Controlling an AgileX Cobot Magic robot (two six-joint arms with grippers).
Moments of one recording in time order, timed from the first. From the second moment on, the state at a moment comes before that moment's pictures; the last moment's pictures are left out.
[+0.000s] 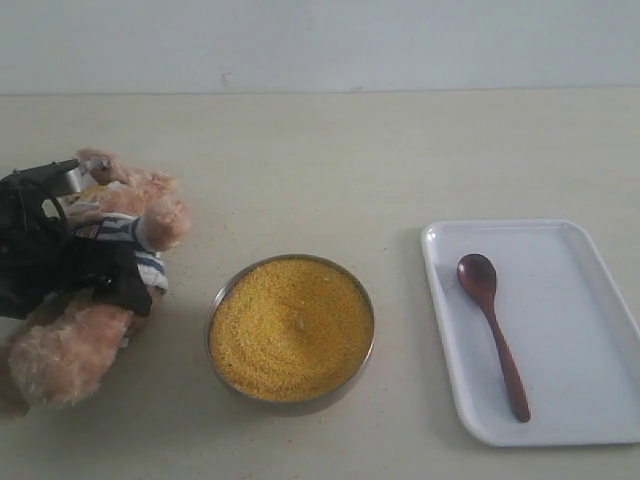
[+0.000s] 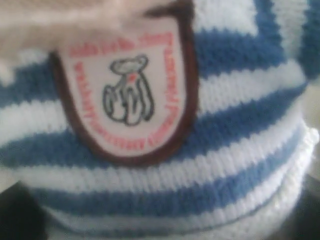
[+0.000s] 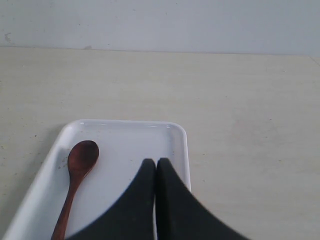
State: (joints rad) left arm -0.06 1.72 -0.80 -0.48 0.67 0.33; right arm 0.08 0.01 0.00 -0.03 0.35 0.05
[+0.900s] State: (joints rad) left arm -0.16 1.55 -0.85 -0.11 0.80 0.31; right arm 0.08 0.01 0.00 -0.03 0.35 0.05
